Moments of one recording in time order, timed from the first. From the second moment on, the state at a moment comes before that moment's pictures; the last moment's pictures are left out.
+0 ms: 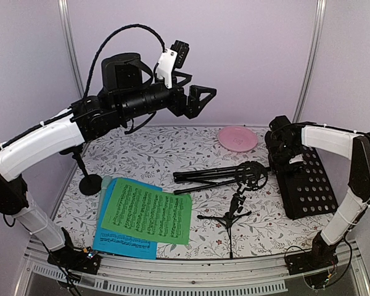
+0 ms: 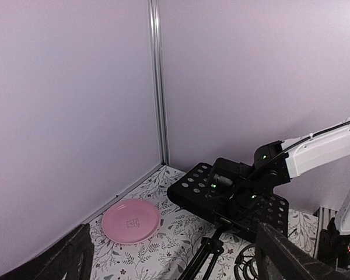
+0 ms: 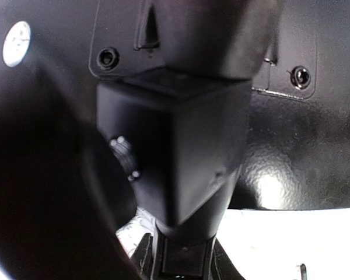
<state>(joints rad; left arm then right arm) -0.98 1.56 1.65 -0.10 -0.04 0.02 0.31 1.66 1.21 -0.79 0.12 1.74</state>
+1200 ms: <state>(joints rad) -0.98 1.56 1.59 -0.15 0.14 0.05 0.31 1.42 1.28 -0.14 -0.01 1.05</state>
